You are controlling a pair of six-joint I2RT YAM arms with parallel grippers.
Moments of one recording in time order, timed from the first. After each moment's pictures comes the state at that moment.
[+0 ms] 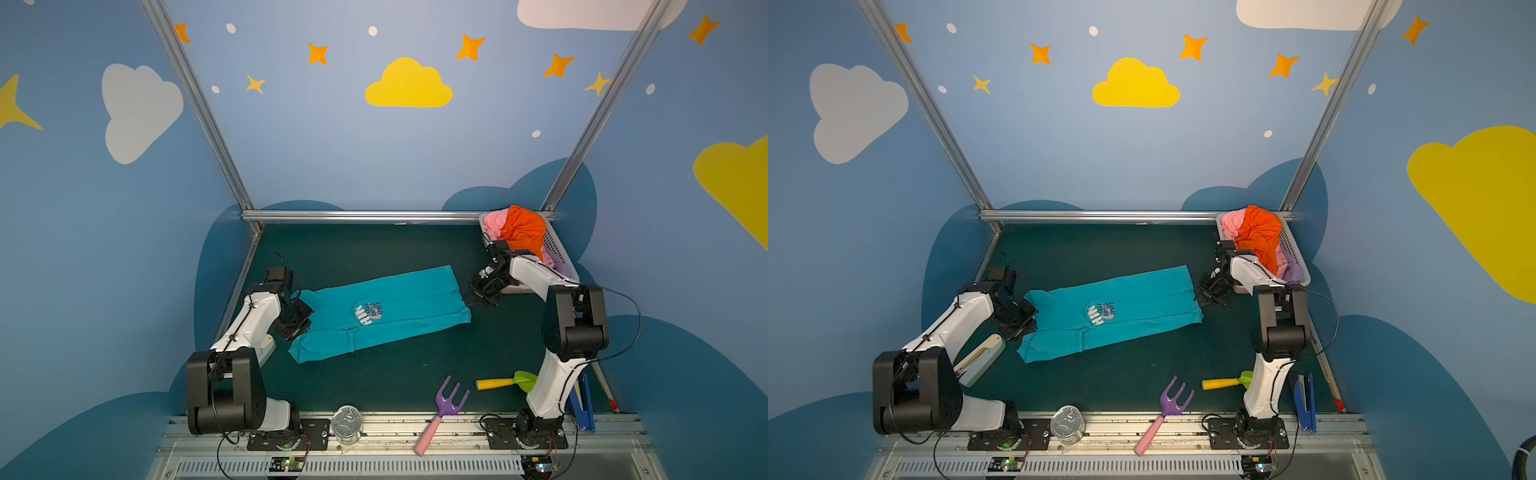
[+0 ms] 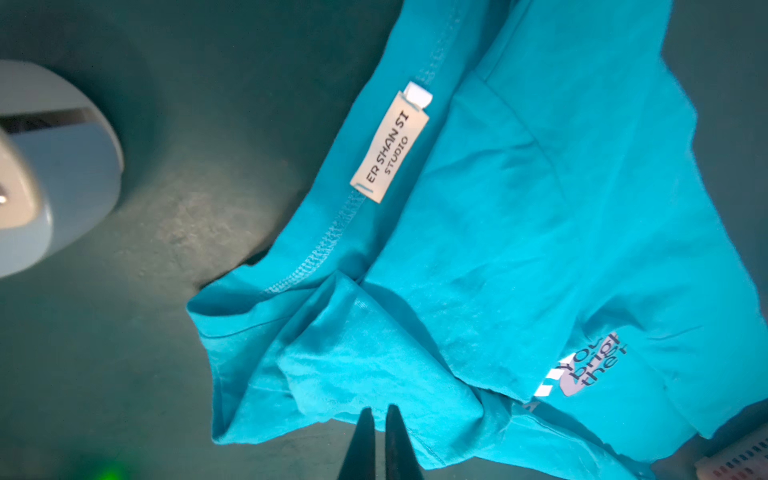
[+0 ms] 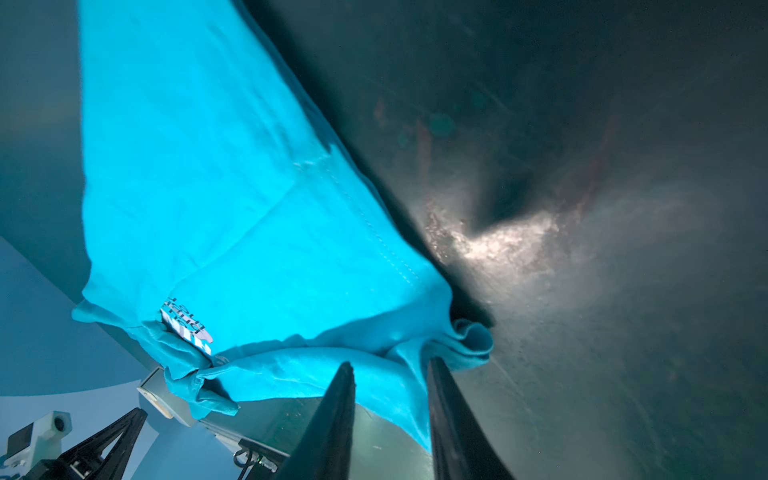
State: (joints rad) left arm 0.09 1.43 0.95 -0.95 0.19 -0.81; right arm 0.15 1.90 1.39 -0.93 -0.40 0.57
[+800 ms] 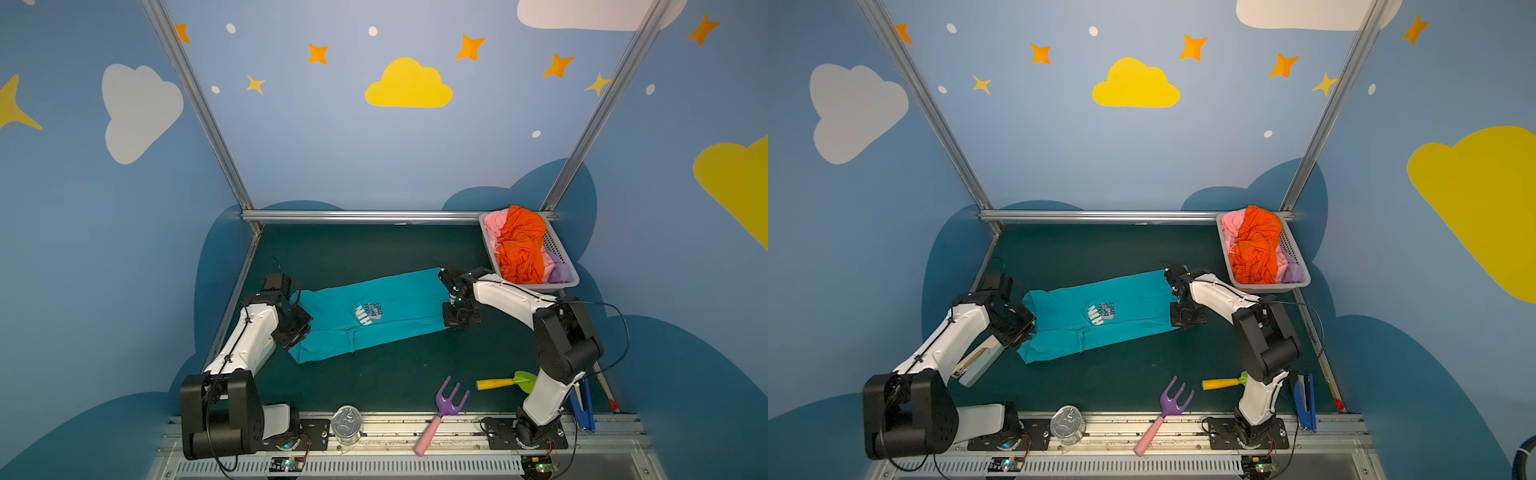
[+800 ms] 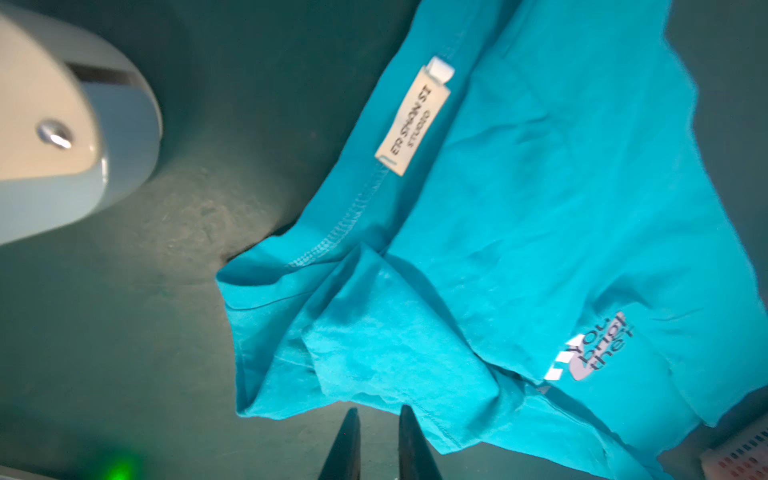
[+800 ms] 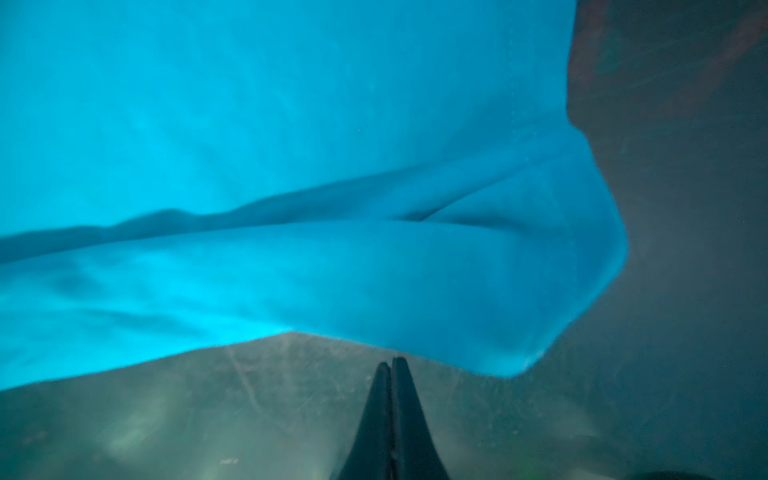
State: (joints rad) left arm 0.09 1.30 0.87 -0.95 0.19 -0.80; right arm 0.54 1.81 1.22 -0.96 0.05 0.49
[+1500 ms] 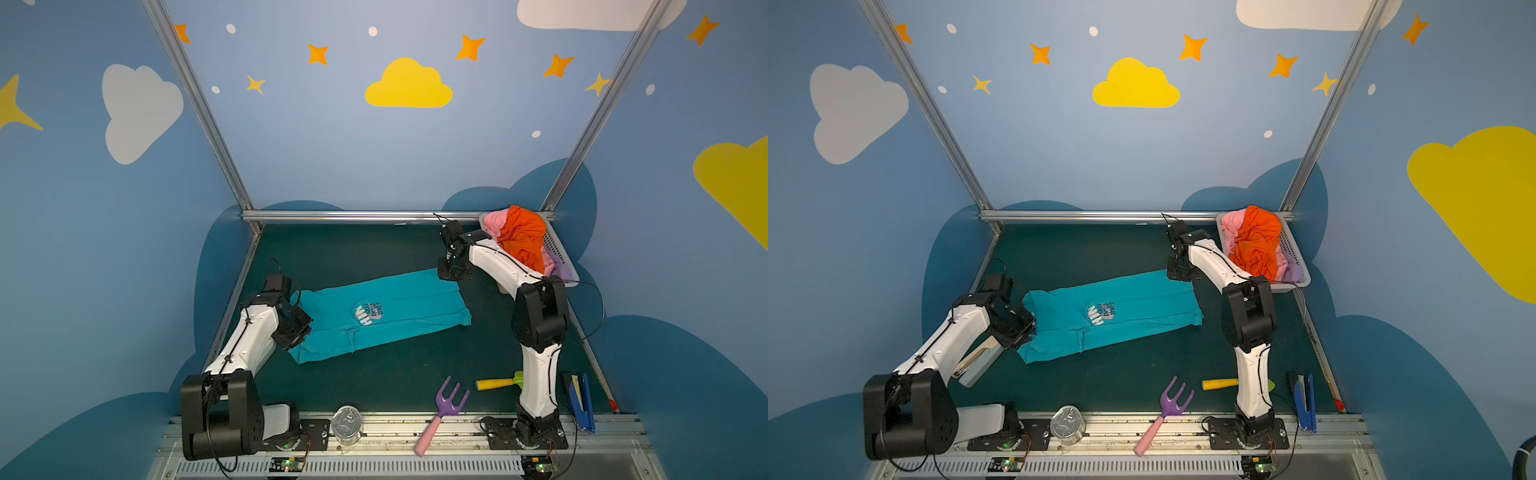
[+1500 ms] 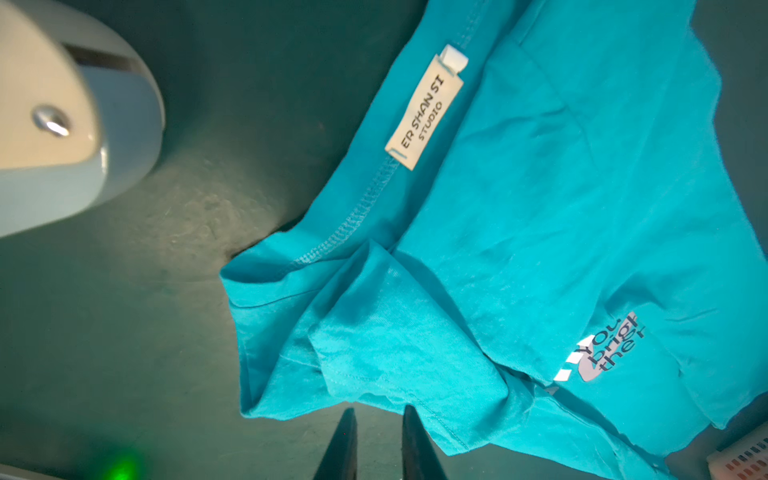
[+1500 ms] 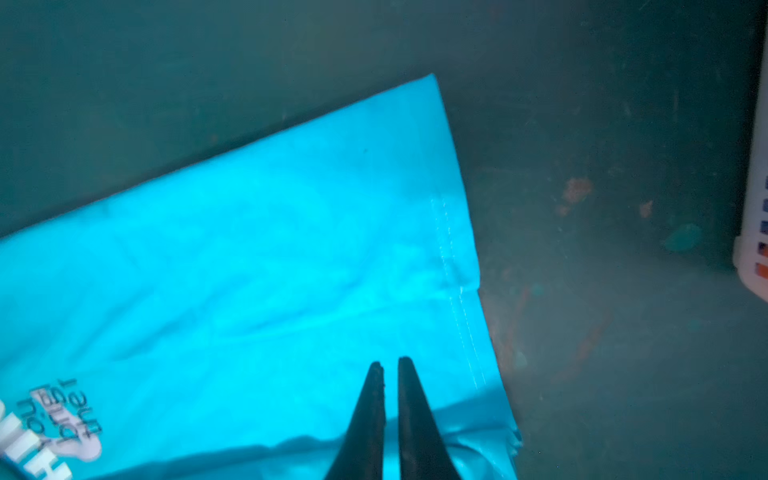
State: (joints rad) left arm 0.09 1.30 0.86 -0.95 0.19 -0.80; right arm 0.46 2.05 1.74 -1.00 0.09 0.45
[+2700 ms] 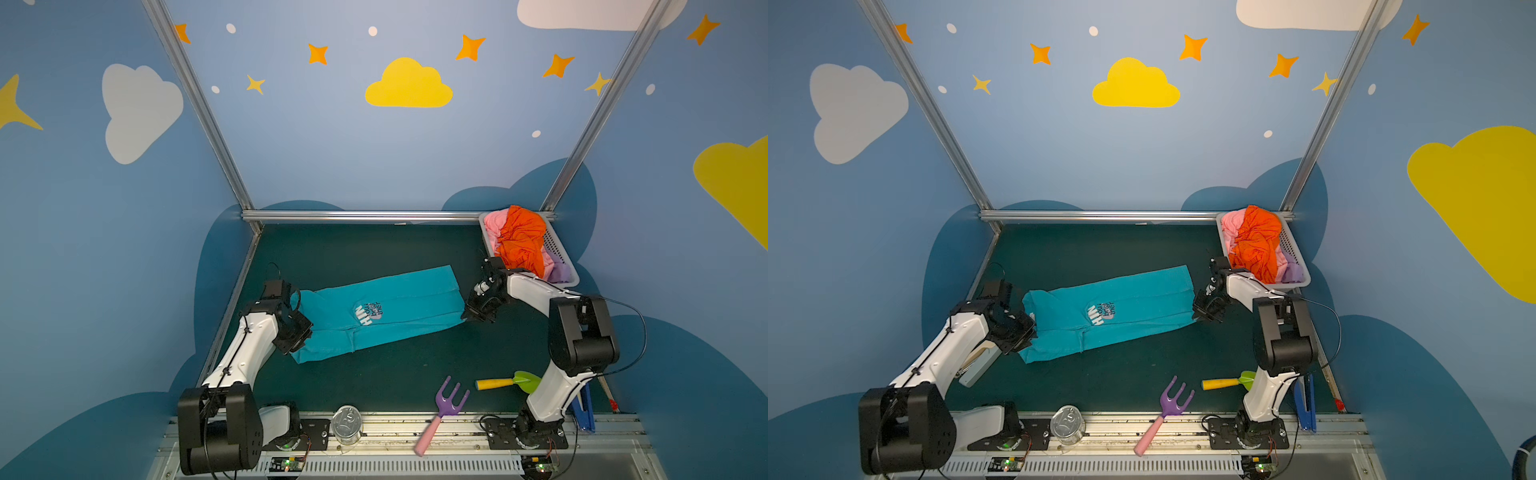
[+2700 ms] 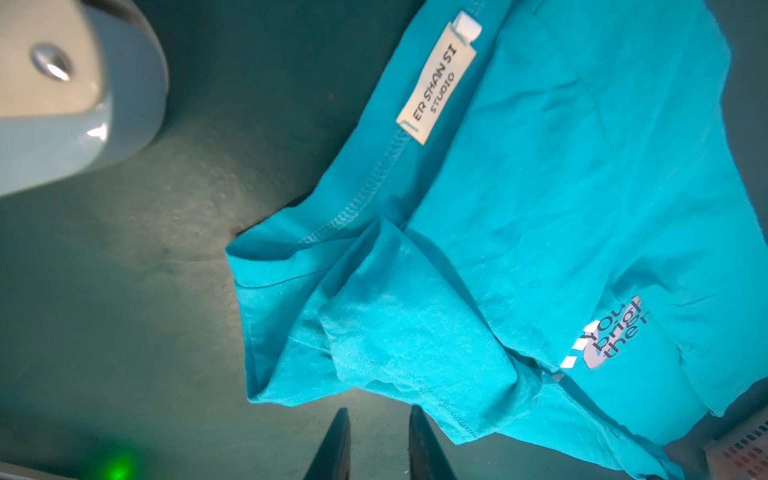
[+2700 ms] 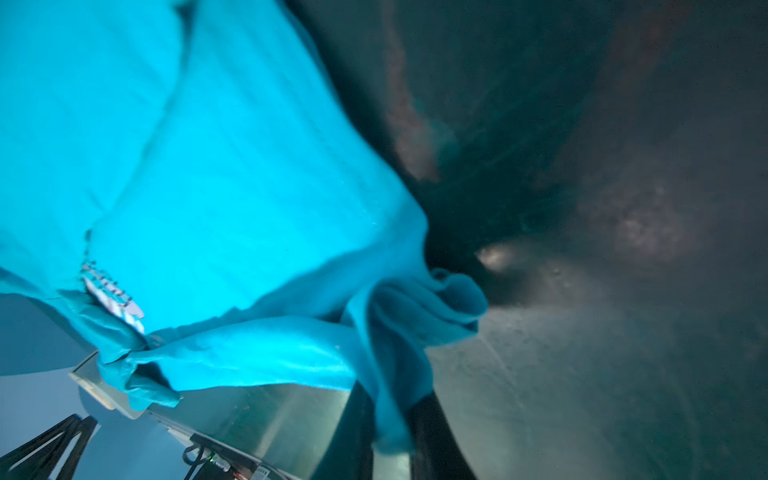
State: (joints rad) left arm 0.09 1.24 0.81 -0.94 0.20 -0.81; right arm 0.19 1.78 1.15 -0.80 -0.39 0.56
